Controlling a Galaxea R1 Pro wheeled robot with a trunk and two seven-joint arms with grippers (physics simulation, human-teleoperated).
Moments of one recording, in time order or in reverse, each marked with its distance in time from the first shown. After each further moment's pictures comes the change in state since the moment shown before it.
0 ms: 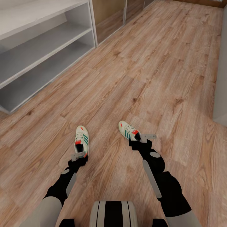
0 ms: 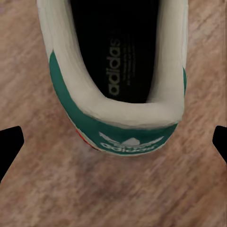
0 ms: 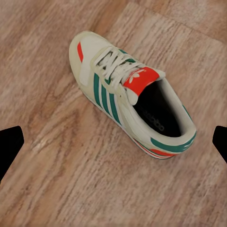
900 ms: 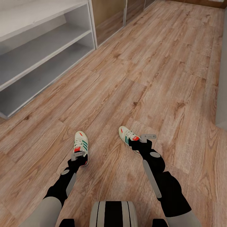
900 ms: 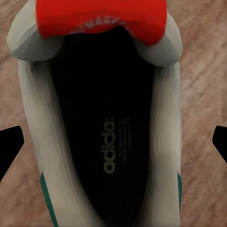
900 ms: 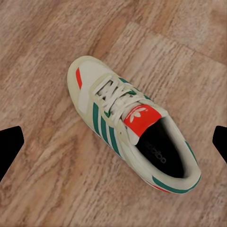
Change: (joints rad) left arm 0.001 0.000 0.001 0.001 0.000 -0.041 0.002; right arm 0.000 0.000 0.000 0.000 0.000 0.000 0.000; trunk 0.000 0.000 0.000
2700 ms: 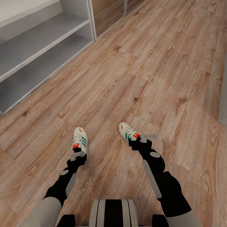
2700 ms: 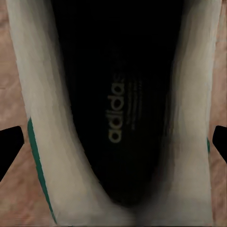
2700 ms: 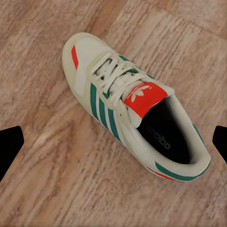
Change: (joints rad) left arm 0.002 0.000 0.019 0.000 0.002 -0.009 0.000; right arm 0.000 0.000 0.001 0.000 0.000 0.000 0.000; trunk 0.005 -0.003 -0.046
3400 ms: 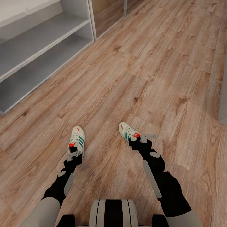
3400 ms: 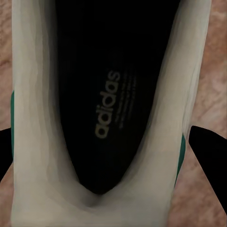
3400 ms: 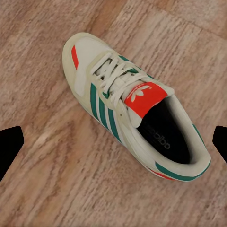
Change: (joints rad) left arm 0.000 0.000 0.073 0.000 -0.001 -0.047 -0.002; right arm 0.000 0.000 0.000 0.000 0.000 0.000 0.000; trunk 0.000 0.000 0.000
